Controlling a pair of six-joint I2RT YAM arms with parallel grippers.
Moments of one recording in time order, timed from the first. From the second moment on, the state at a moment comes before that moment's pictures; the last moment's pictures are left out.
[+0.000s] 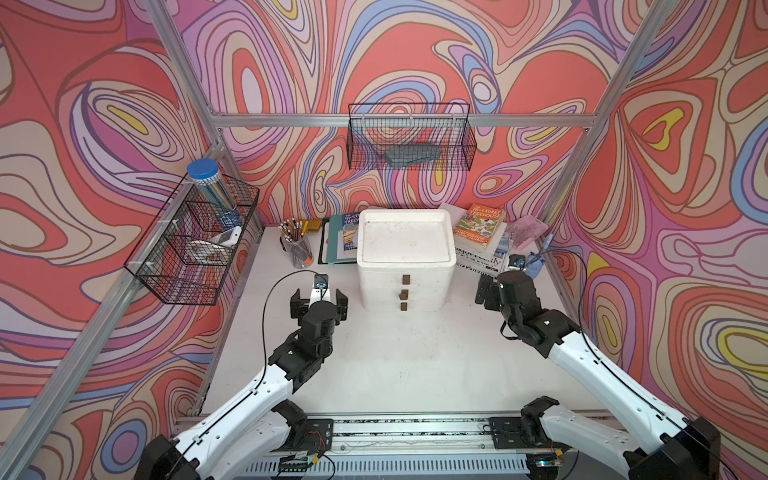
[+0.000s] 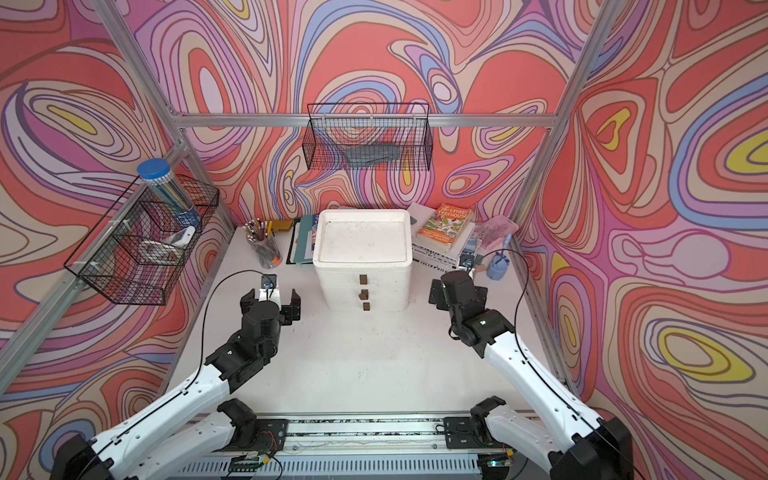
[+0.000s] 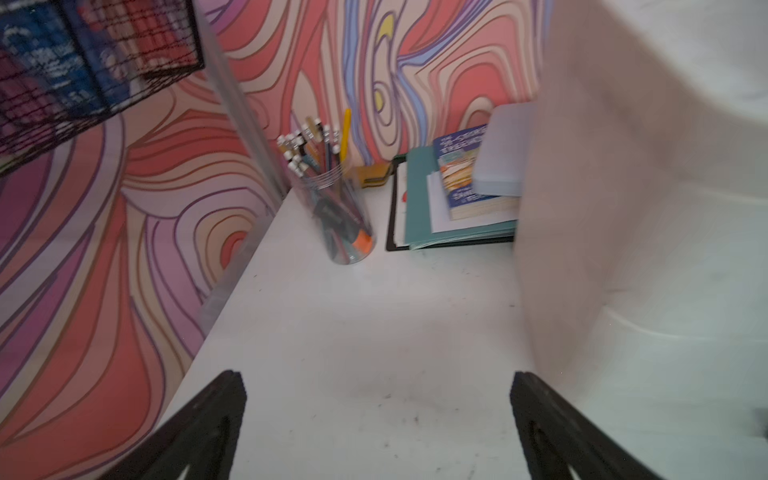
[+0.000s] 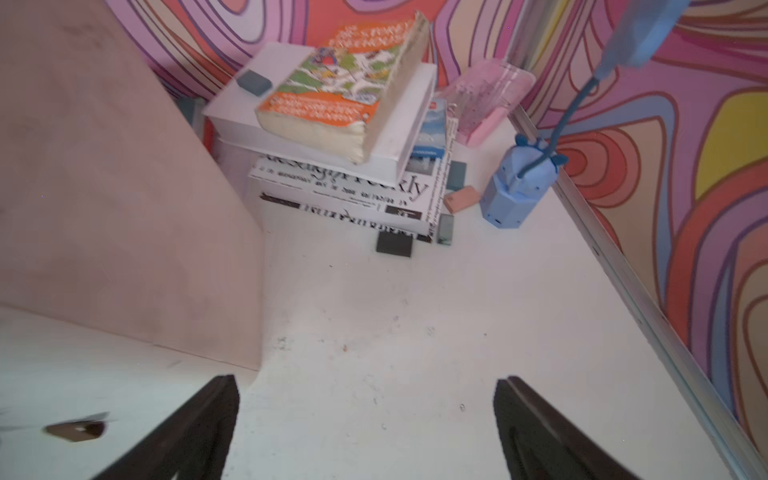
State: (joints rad) left arm -0.43 0.87 0.45 0.02 -0.68 -0.04; right arm 0.39 1.03 0.75 -0.42 0.50 0.36
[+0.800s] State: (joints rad) left arm -0.10 1.55 0.33 0.87 -0.32 0.06; right arm 0.23 1.57 0.47 0.66 0.50 0.01
